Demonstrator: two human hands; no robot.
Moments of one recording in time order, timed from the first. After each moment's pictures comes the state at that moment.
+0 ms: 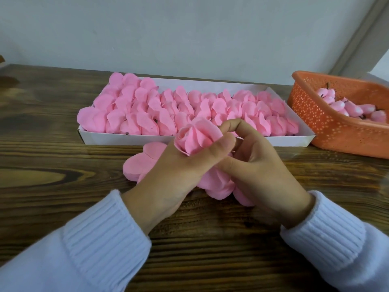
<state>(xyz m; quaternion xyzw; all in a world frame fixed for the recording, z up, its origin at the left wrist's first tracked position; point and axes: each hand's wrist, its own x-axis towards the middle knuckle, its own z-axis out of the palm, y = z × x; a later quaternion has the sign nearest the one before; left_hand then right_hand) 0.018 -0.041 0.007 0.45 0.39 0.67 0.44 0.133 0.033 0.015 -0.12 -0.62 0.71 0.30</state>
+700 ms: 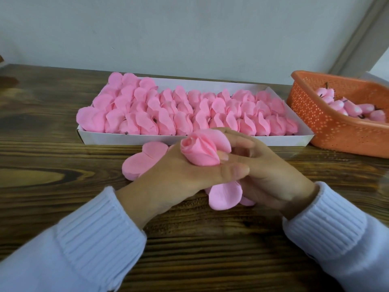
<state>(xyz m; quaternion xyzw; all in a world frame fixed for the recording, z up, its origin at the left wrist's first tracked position) 0.016 -0.046 0.015 0.56 0.38 0.57 0.46 0.138 0.043 0.019 -0.10 -0.58 0.79 0.18</state>
